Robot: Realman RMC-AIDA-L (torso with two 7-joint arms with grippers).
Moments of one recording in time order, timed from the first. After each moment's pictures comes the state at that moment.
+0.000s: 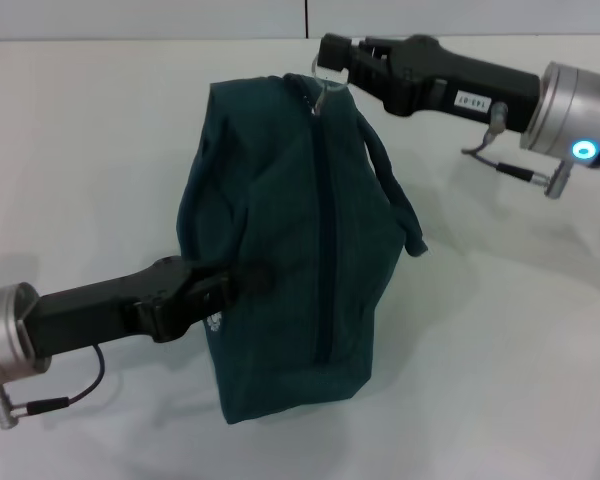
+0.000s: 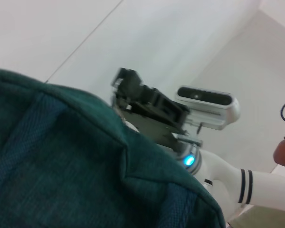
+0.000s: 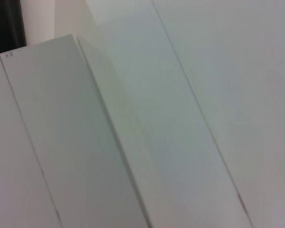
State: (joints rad) left arm -0.38 -2.08 0.76 0.47 1.74 1.88 -1.59; right arm 0.75 2.01 -1.49 -0.40 -0.87 -1.33 1.33
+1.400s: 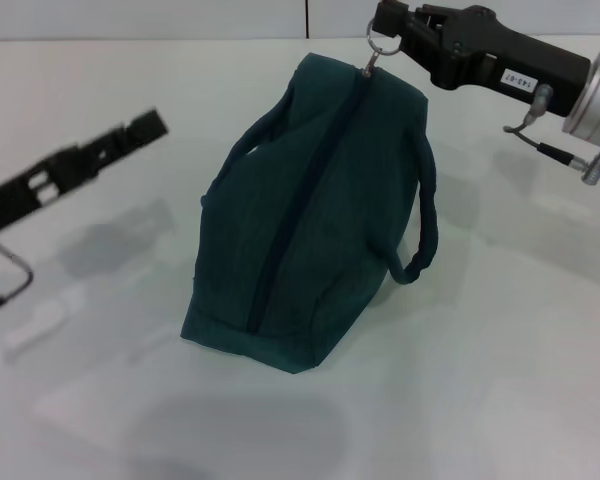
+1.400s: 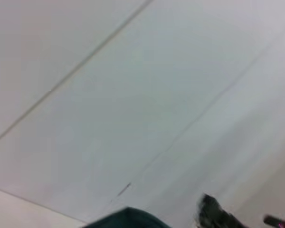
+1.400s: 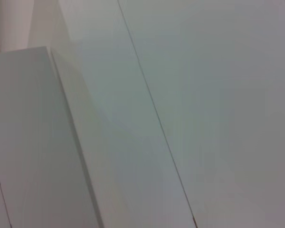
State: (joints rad) left arm -0.41 -2.04 0.47 0.47 1.71 1.76 -1.76; right arm 0.65 2.00 -1.42 -0.50 -0.87 -1.27 1.26
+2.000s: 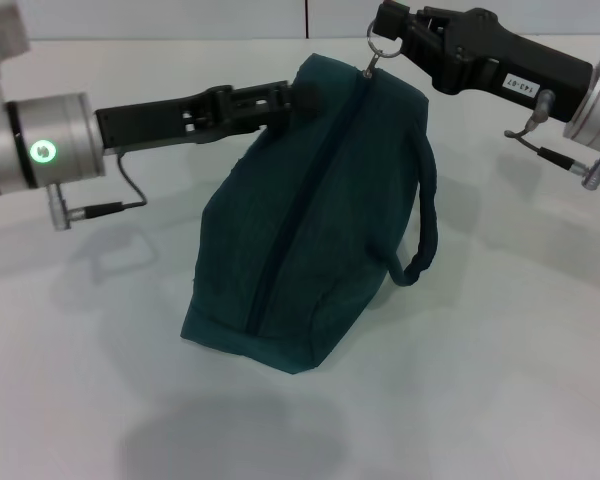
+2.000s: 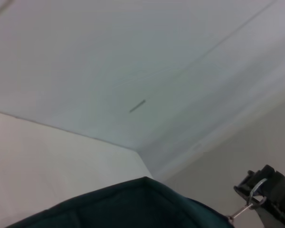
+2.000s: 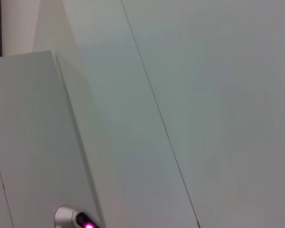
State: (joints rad) left arm -0.71 -2.04 0.62 0.47 1.89 1.54 -2.04; right arm 0.64 2.01 -1.42 -0.50 -0.87 -1.29 1.25
